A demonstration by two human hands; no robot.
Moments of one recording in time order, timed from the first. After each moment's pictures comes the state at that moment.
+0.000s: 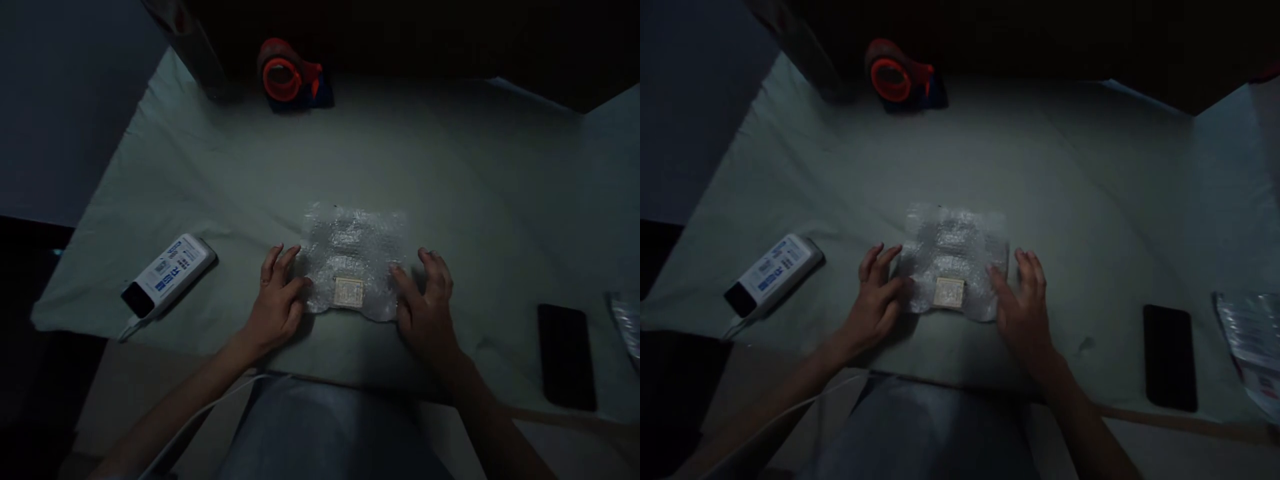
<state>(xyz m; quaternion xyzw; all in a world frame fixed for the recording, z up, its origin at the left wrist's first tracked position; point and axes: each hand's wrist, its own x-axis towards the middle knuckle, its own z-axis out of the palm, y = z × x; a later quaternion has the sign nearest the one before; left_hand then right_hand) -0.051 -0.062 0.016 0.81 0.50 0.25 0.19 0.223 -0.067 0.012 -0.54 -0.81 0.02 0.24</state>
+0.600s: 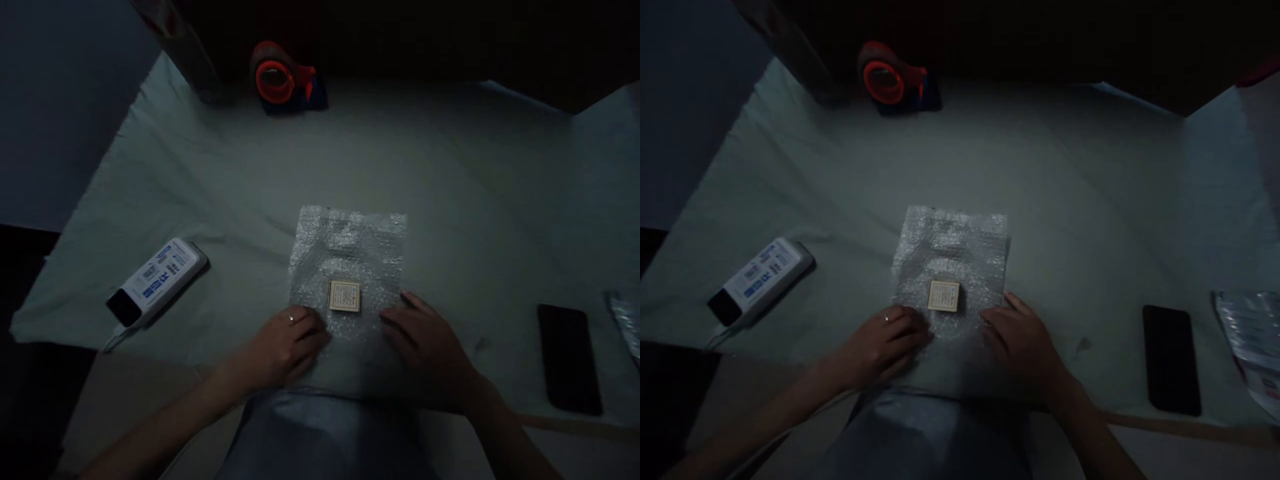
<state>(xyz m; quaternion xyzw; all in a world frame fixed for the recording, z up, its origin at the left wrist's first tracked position) -0.043 -0.086 0.019 0.91 0.28 0.16 0.27 0.238 -0.091 0.030 -0.47 -0.85 0.21 0.14</state>
